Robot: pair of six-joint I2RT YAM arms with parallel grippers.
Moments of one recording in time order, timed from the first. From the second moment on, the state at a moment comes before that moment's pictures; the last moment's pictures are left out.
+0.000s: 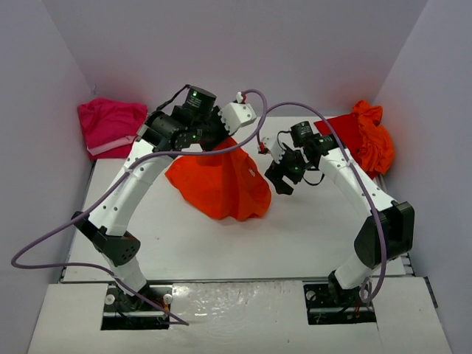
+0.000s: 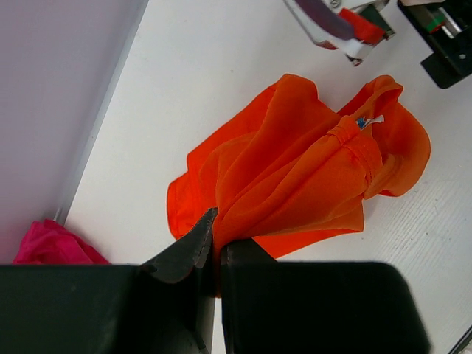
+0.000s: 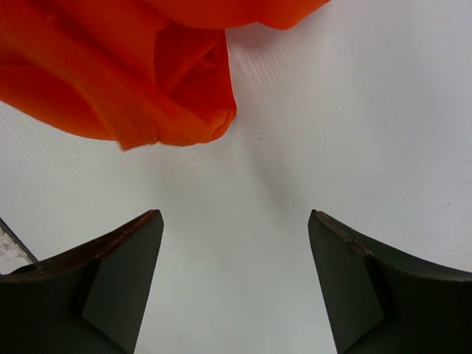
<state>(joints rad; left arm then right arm) -0.66 1.72 2.18 -1.14 0.08 0.51 0.37 1.59 1.42 -0.97 -0.34 -0.67</state>
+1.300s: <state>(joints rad) -0.49 1.58 2.18 -1.11 0.07 0.51 0.62 2.01 1.69 -0.99 -0.43 -0.65</state>
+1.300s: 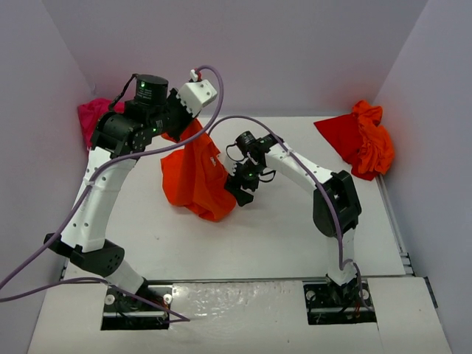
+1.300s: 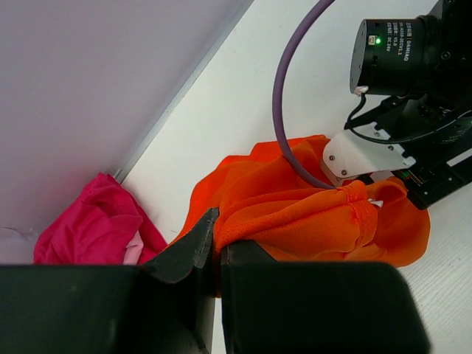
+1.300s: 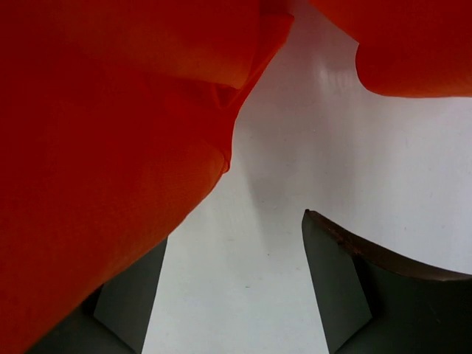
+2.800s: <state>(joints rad) -0.38 1.53 2.00 -1.00 0.03 0.44 0.70 2.07 1.73 -0.98 -0.51 -0.61</state>
